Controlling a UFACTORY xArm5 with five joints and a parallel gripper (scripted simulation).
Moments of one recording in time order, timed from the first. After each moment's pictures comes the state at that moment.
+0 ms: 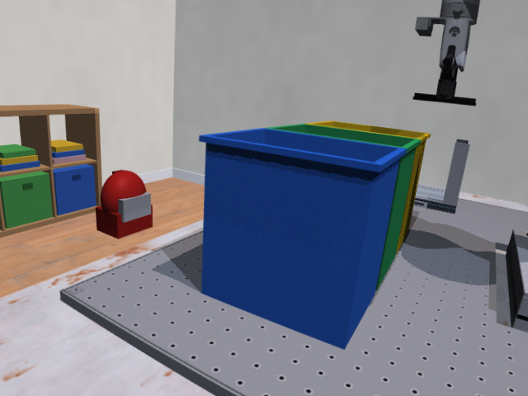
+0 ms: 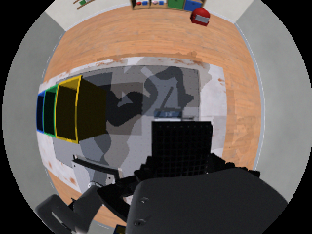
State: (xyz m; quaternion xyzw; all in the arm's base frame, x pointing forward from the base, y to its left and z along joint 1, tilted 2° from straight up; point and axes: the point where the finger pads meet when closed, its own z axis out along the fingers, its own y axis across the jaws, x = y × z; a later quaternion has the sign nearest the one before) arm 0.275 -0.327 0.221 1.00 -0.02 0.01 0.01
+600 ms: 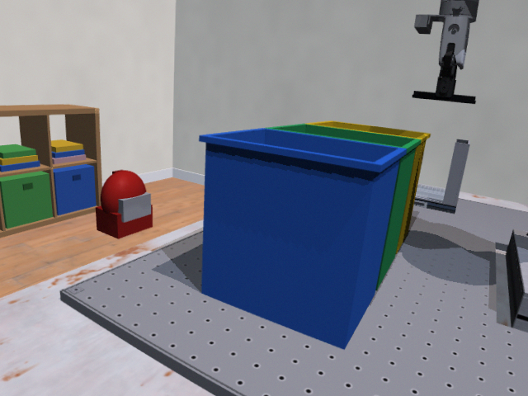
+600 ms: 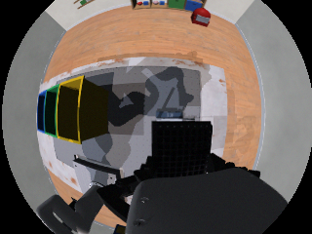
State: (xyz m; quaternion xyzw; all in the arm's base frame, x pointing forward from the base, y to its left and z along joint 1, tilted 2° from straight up) arm 0.276 -0.322 0.225 1.00 -0.02 0.01 0.01
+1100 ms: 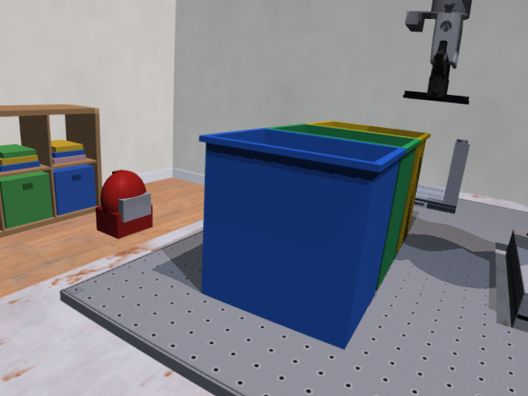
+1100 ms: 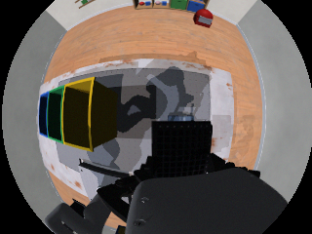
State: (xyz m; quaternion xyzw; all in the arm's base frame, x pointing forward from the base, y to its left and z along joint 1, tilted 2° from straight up) arm 0.291 -0.280 0.222 1.00 -0.02 0.01 0.01
